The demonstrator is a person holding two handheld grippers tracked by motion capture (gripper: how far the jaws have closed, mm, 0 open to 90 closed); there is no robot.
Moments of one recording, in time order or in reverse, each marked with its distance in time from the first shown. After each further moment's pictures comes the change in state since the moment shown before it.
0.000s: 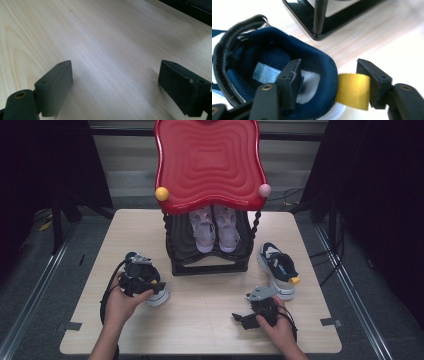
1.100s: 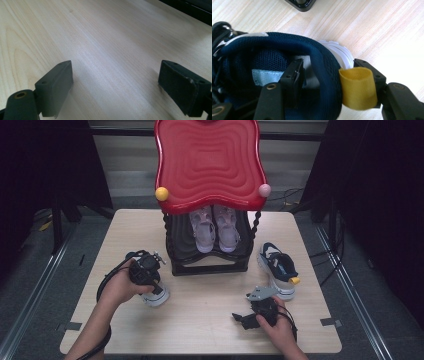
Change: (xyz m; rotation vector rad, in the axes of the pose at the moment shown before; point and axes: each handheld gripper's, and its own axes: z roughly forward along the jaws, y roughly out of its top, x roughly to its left) left arm 0.001 0.038 0.019 0.410 -0.064 0.303; right arm 0.000 0.000 0.000 -0.001 0.002 0.000
